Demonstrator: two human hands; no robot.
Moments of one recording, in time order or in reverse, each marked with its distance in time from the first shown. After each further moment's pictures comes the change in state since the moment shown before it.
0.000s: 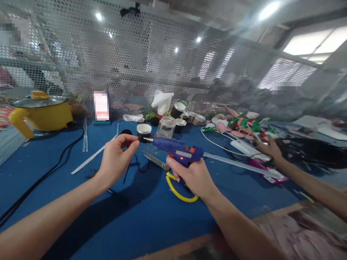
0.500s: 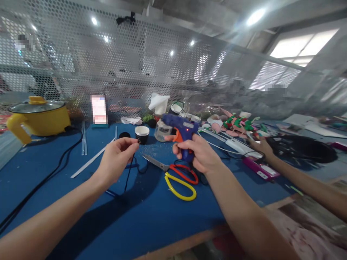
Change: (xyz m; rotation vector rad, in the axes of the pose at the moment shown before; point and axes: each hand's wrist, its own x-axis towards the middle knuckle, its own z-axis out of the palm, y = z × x) left_hand 0.002 0.000 0.001 -0.352 -0.110 -0.179; right_hand 0.036 -0.013 -0.026 0.400 -0.098 0.092
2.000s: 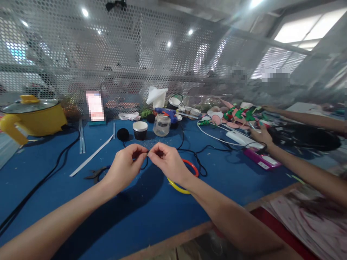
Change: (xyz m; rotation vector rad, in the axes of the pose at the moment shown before) left_hand -0.016 -0.005 0.013 0.483 -0.208 0.140; right_hand -0.007 0.046 0.042 -0.445 0.028 -0.221
